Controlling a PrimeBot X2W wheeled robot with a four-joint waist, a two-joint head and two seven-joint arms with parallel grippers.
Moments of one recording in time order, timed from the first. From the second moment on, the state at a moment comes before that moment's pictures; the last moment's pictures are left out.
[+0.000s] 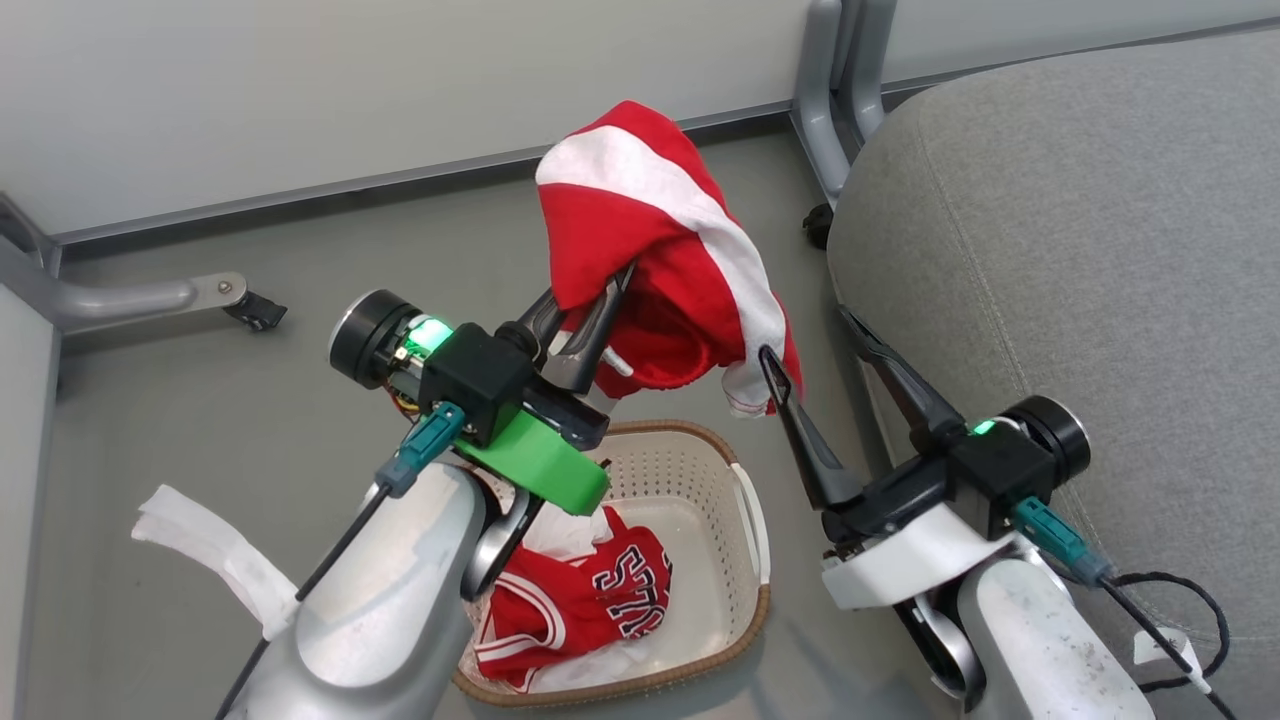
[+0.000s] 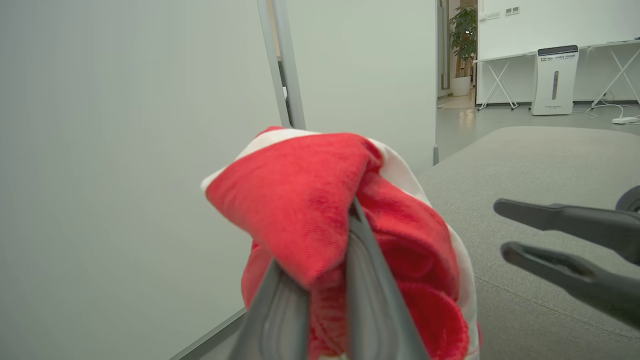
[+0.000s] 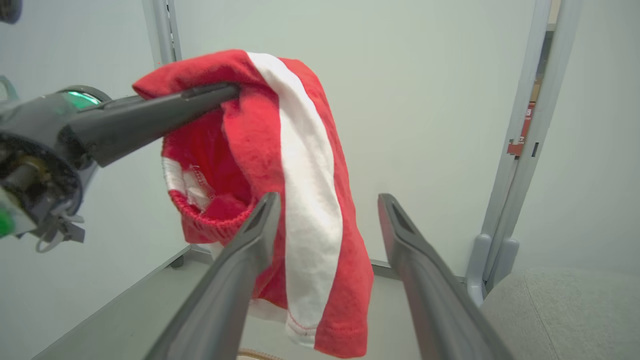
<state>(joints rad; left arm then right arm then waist) -0.55 0.13 -0.56 0.26 -0.26 -0.13 -0.26 -0.24 -0.05 0.30 0.04 0.11 0.13 -0.26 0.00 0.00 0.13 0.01</state>
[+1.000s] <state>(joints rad) -0.55 0.08 -0.70 0.24 -0.27 -0.13 -0.26 -0.47 -0.05 0.38 0.31 0.09 0.13 -0.26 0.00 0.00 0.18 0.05</state>
